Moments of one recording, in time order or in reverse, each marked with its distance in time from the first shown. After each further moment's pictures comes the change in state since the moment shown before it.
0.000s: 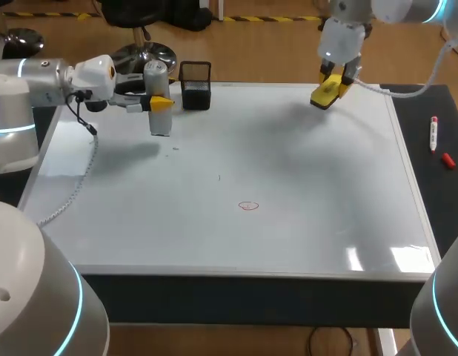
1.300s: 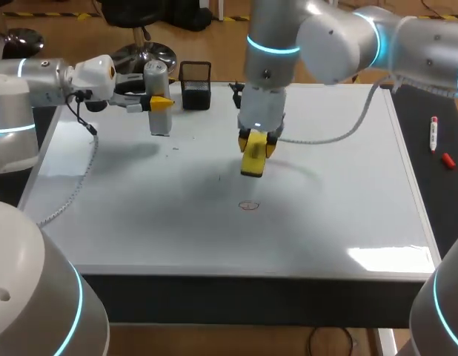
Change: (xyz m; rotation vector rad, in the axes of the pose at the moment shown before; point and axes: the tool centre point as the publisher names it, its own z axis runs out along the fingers) left arm 0.000 0.000 0.000 0.000 0.000 0.000; right arm -0.015 0.279 0.051 -0.045 0.019 -0.463
